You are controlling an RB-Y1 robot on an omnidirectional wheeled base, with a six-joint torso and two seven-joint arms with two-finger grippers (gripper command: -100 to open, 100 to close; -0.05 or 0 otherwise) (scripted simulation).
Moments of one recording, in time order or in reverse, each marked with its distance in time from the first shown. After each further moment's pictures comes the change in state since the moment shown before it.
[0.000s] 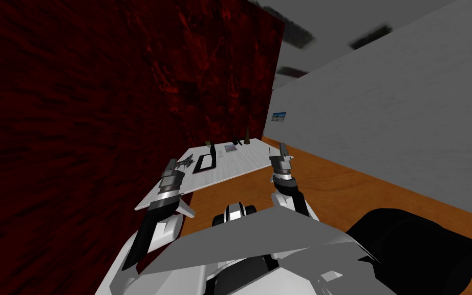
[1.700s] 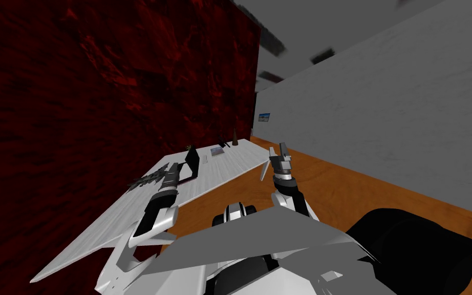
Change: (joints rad) left arm -0.136 0.001 0.146 0.136 -0.099 0.359 -0.070; right arm 0.000 0.000 0.000 0.000 0.000 0.000 0.000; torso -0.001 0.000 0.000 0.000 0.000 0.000
